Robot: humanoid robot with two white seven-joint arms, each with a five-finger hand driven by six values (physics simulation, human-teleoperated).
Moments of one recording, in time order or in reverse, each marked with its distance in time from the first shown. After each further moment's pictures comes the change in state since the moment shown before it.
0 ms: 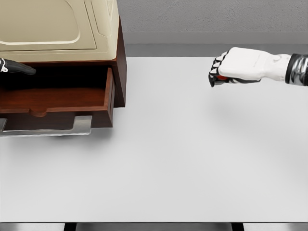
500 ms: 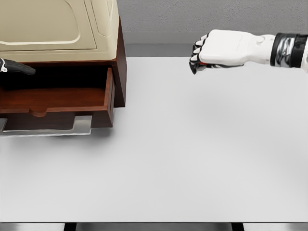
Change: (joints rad) left arm 0.000 0.001 0.000 0.002 -0.001 0.000 0.000; right arm -0.175 0.062 0.118 -0.016 -0.013 0.000 0.000
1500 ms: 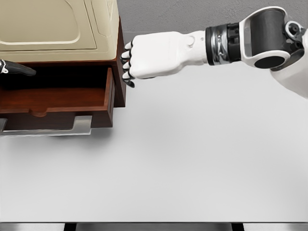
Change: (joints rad) left arm 0.002 -0.002 -0.006 0.001 -0.002 0.000 0.000; right arm -0.244 0.199 0.237 -0.112 -0.012 0.000 0.000
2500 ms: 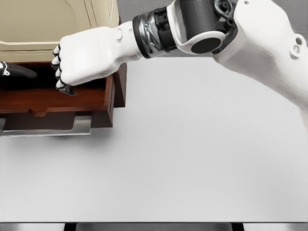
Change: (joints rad) left arm 0.002 -0.005 -0.003 0.001 -0.018 0.000 0.000; right arm -0.184 0.269 0.116 0.137 -0.047 0.000 0.000
